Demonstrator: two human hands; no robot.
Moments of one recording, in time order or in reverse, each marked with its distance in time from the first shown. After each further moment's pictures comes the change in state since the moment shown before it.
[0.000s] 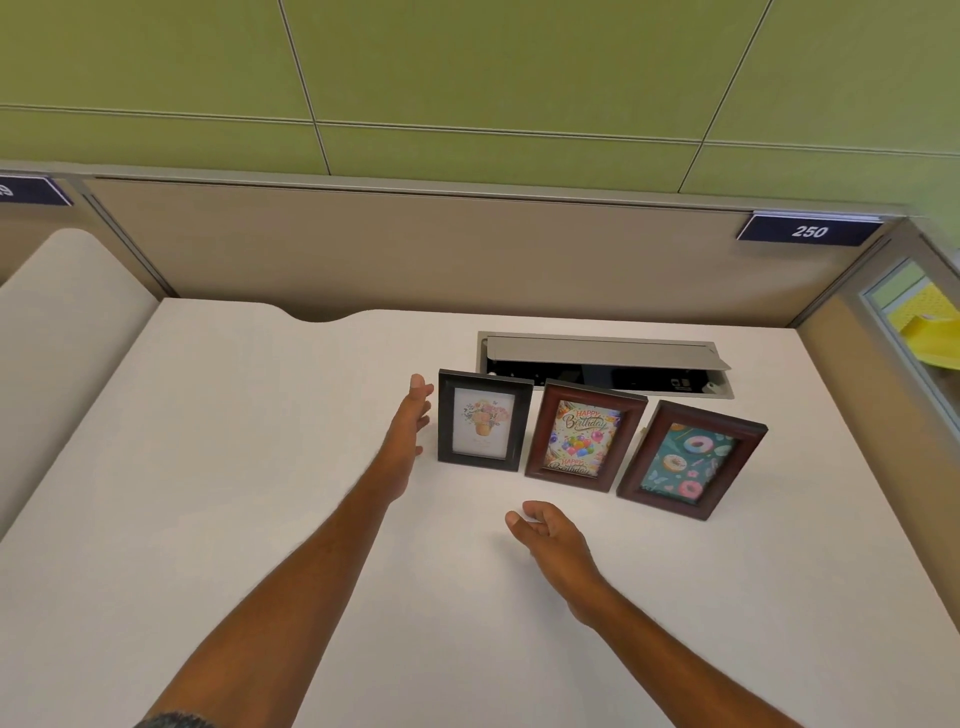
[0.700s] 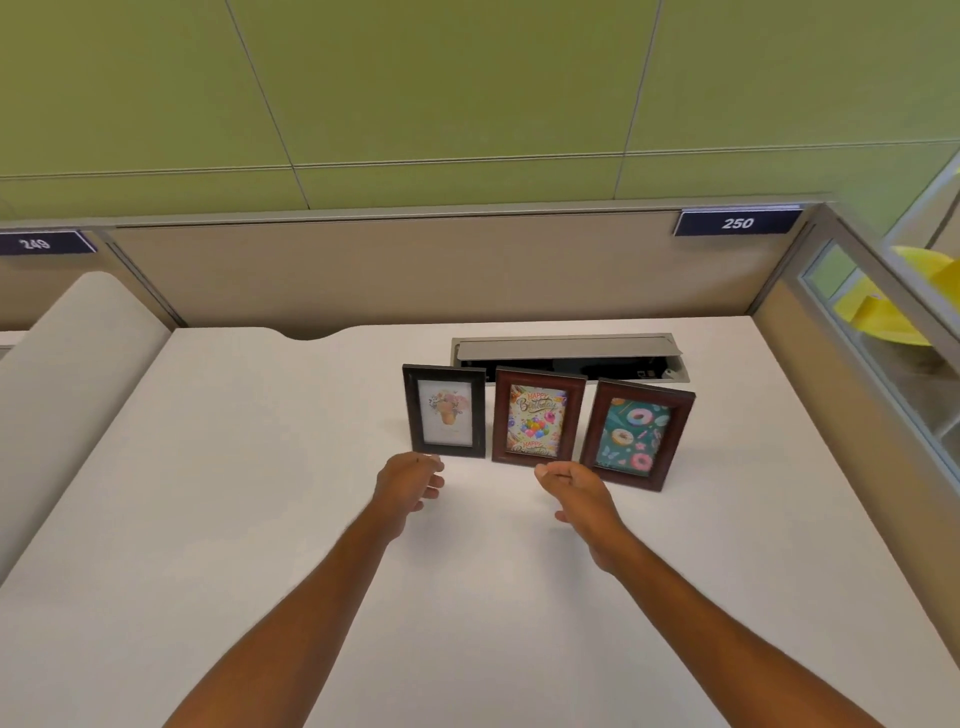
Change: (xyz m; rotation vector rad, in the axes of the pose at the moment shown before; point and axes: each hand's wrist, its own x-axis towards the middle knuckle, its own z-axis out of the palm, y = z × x) left_hand -0.076 -0.035 0.056 0.194 0.180 -0.211; right_hand -0.028 0.006 -0.095 0.200 0.102 -0.105
